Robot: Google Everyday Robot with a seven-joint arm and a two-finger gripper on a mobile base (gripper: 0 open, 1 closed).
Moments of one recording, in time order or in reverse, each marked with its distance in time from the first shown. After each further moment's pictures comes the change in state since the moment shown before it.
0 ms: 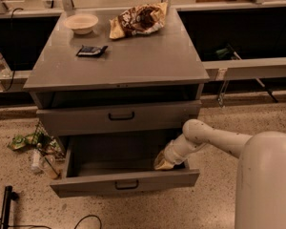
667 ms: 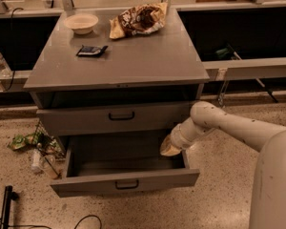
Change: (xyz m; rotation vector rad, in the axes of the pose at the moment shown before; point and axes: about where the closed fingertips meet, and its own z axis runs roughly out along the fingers) arm -0.030 -0.024 -0.089 0.096 0.054 -0.022
